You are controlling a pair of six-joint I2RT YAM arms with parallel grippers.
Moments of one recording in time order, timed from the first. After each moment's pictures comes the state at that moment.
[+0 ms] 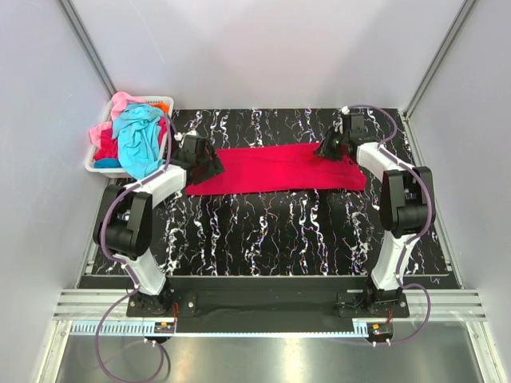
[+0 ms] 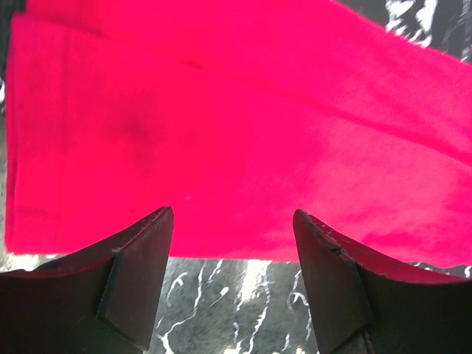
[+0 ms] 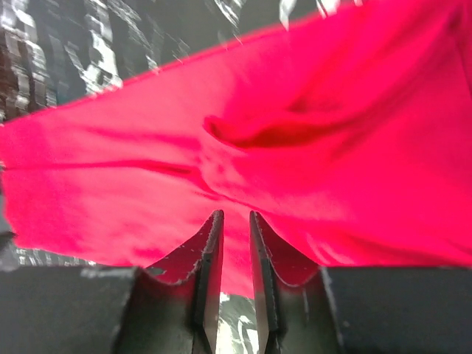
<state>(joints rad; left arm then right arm) -0.27 1.73 1.10 -0.20 -0.06 -0.66 0.13 1.94 1.41 -0.21 -0.27 0.49</state>
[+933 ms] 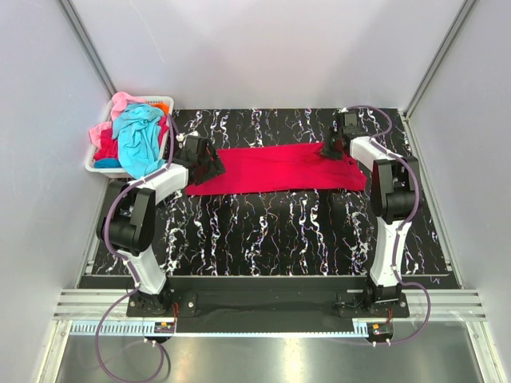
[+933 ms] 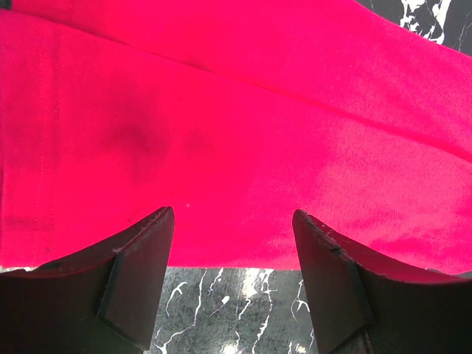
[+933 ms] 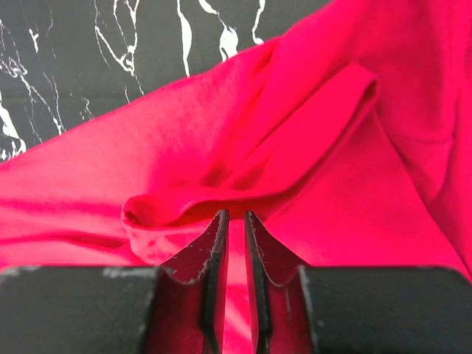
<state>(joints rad) -0.27 1.77 1.12 -0.19 -0.05 -0.66 0.13 2.12 1.56 -0.29 -0.10 0.50</state>
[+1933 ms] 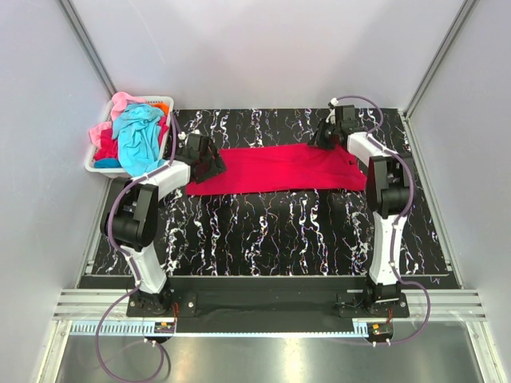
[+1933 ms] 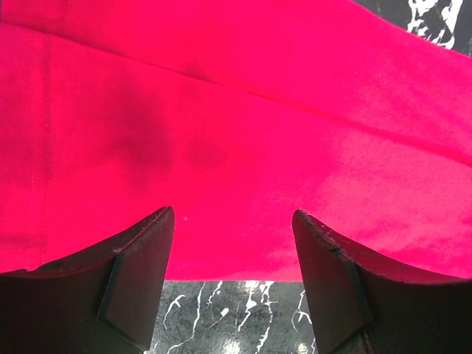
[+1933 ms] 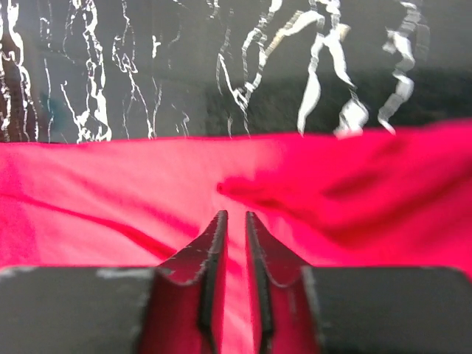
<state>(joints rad) -0.27 1.81 1.16 -0.21 -0.05 -0.66 0.13 2.27 1.75 -0.20 -0.36 0.40</state>
